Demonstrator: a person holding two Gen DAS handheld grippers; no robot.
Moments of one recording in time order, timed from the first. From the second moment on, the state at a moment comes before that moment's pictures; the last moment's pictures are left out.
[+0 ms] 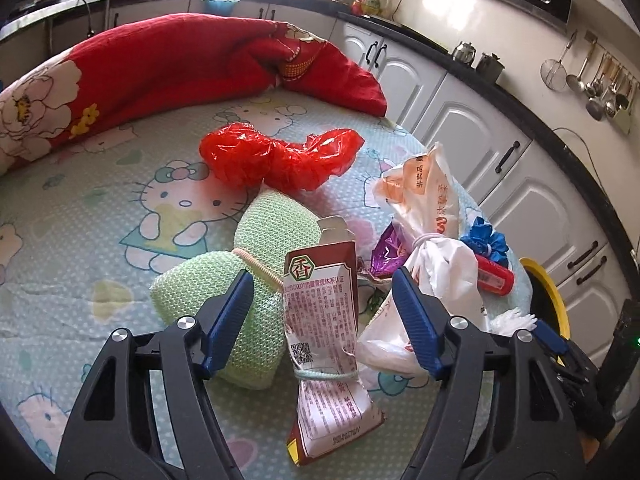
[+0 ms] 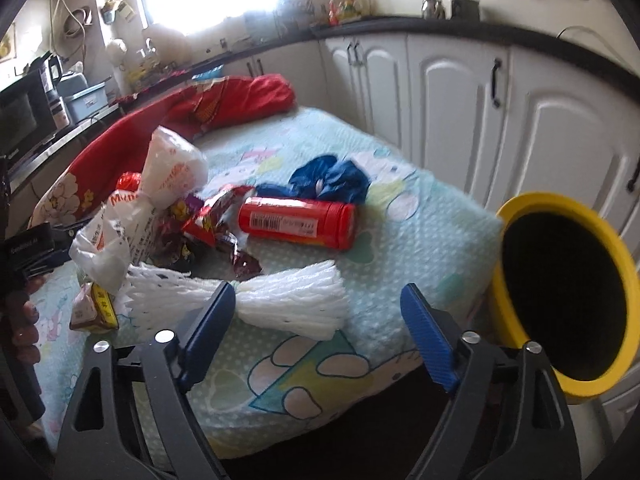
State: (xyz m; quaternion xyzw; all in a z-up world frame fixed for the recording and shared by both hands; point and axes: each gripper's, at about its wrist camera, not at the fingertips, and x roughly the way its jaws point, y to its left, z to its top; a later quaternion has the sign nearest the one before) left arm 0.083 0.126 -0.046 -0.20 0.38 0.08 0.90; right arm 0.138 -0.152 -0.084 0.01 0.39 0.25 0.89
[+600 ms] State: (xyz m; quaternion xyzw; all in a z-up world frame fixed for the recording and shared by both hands) left arm 0.085 0.126 -0.043 -0.17 0.40 0.08 0.90; right arm 0.127 -0.150 -0.080 -0.01 0.38 0.30 0.88
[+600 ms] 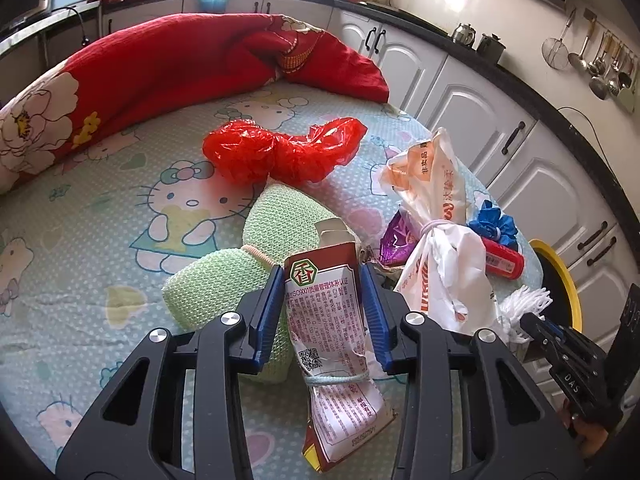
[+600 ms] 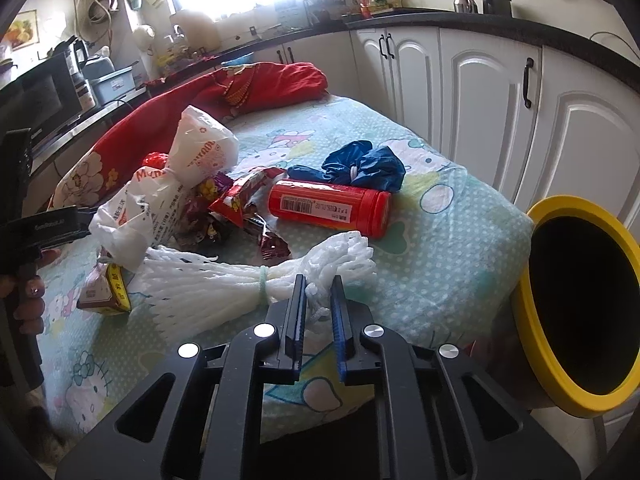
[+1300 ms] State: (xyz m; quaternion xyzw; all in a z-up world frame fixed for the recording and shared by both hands) left arm 0.065 0.098 0.051 -0.15 0.29 0.06 0.94; right arm 0.125 -0.205 -0.019 0.00 0.30 0.28 0.91
